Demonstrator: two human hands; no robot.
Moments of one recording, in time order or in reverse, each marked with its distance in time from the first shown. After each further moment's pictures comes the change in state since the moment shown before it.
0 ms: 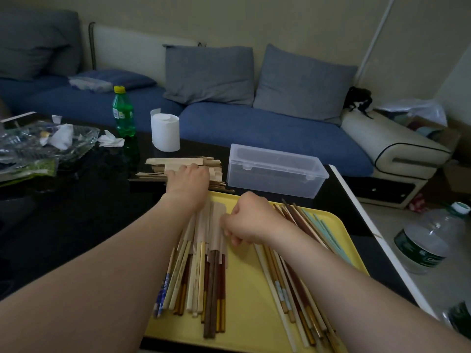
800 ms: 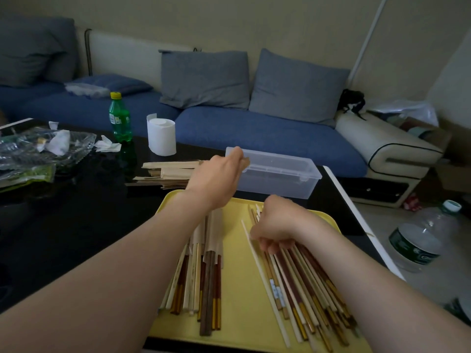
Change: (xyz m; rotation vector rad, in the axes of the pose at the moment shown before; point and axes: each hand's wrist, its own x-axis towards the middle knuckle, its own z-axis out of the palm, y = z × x) left_hand -0.014 0.043 -0.024 -0.327 0.363 0.366; right_hand -0.018 0.024 -0.039 -0.143 -0.084 0.227
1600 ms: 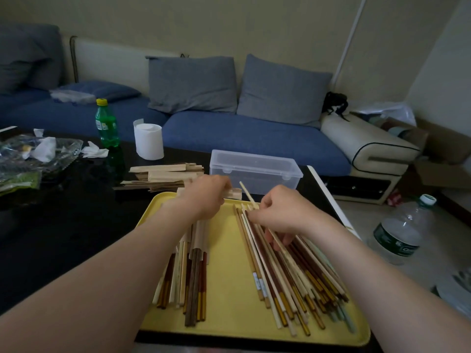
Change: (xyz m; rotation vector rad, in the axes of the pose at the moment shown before) left_hand -0.016 0.017 0.006 0.002 -0.315 -0.136; right_hand -0.032 0.035 -0.020 0.146 0.155 -0.124
